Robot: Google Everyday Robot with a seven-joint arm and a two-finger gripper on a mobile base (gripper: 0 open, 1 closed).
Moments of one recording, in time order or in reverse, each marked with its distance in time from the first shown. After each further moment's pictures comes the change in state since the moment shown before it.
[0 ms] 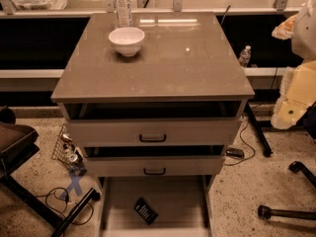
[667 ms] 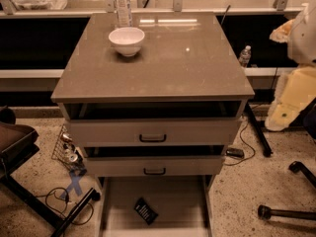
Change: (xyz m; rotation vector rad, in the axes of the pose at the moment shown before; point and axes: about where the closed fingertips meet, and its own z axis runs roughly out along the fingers) arm 0.000 -0.001 0.008 0.014 -0.019 0.009
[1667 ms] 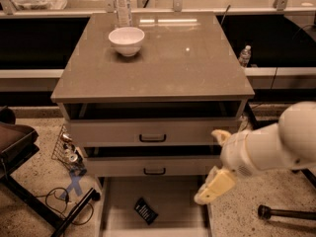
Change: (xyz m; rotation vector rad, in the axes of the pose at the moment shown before) arm -0.015 0.119 0.225 -0.198 -0.377 0.194
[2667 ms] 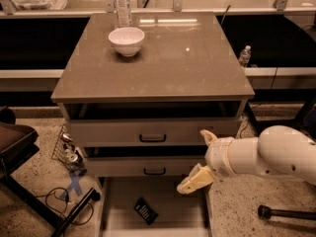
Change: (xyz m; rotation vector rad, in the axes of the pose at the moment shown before) arm -0.007 -0.029 0.070 0.081 -0.191 0.035
